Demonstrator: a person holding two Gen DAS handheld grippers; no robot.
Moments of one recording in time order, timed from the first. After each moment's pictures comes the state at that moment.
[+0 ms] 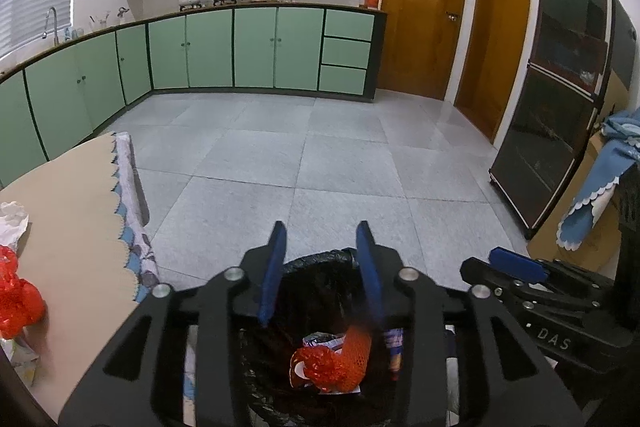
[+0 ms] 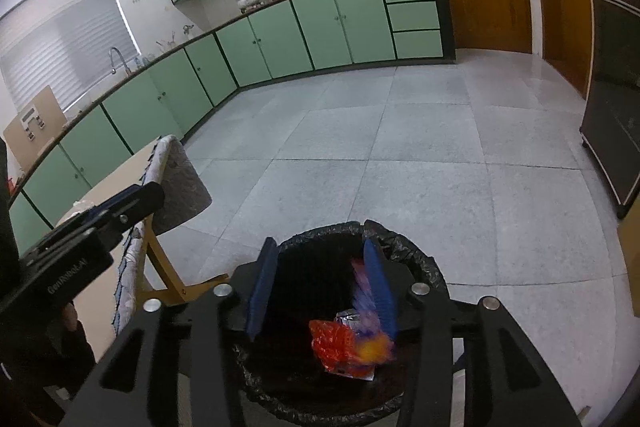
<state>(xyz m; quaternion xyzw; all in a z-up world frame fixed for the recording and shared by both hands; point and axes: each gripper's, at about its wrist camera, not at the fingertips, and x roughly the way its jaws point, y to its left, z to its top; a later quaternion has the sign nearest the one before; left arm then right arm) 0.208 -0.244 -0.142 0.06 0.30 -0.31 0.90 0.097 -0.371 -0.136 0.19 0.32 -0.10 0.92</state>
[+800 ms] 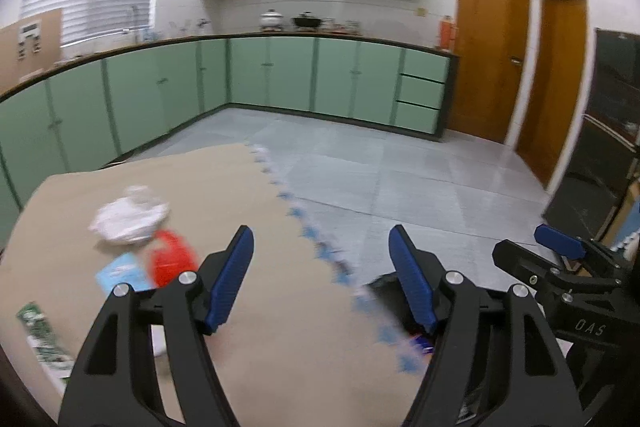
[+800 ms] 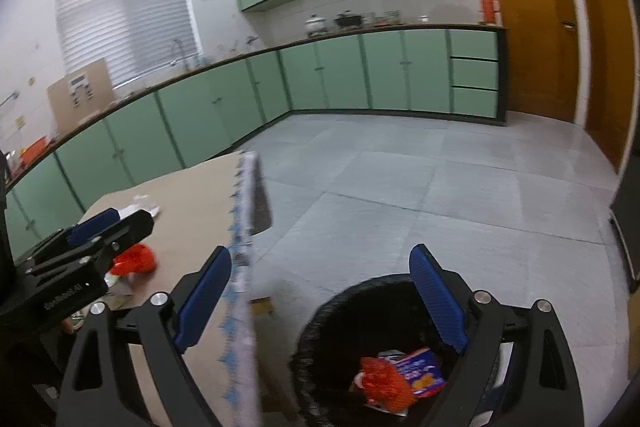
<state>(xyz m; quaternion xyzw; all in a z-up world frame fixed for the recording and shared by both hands) 0.200 -0.091 -0.095 0.02 0.26 -0.18 0.95 0.135 -0.235 -0.085 0.11 0.27 -0.01 0.96</state>
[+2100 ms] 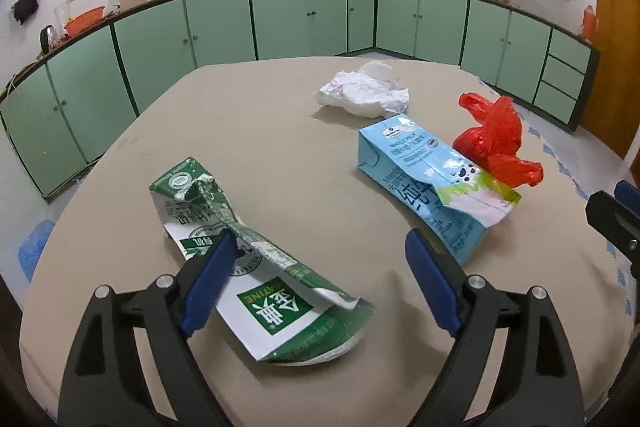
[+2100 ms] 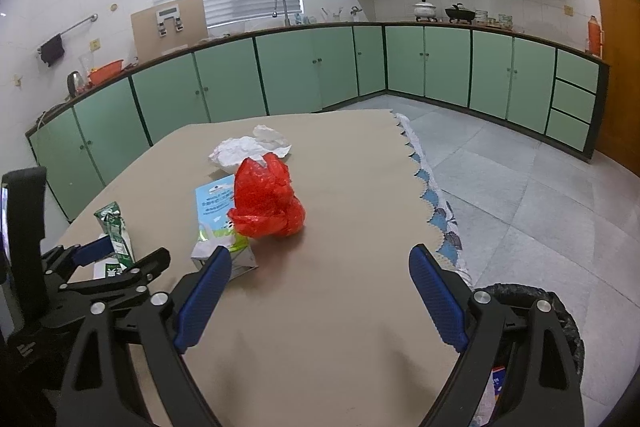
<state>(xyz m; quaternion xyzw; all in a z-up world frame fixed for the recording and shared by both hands) 0.178 0.072 -0.159 0.00 0.35 0.06 0.93 0.165 -0.082 -0.115 0.03 0.29 0.13 0.95</state>
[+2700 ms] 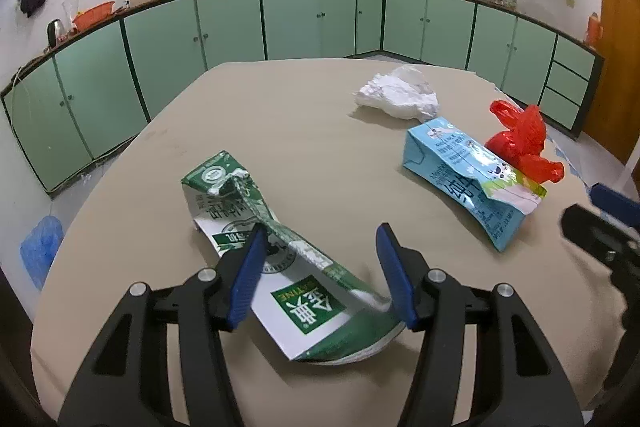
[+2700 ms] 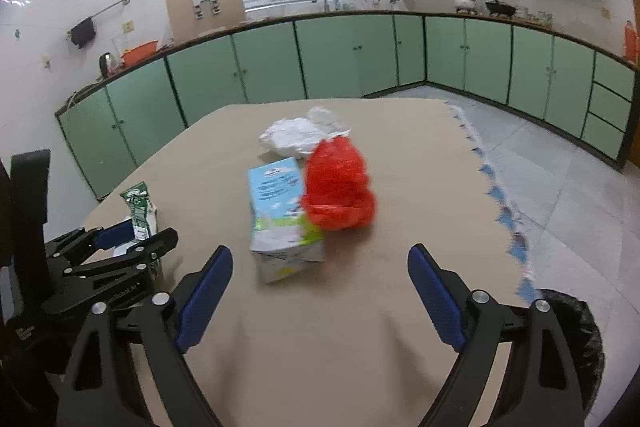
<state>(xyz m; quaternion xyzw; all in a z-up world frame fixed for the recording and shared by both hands) 0.166 0.115 -0.153 -0.02 0.35 0.07 0.93 0.174 -0.034 -0.123 0.02 0.31 0.20 0.93</state>
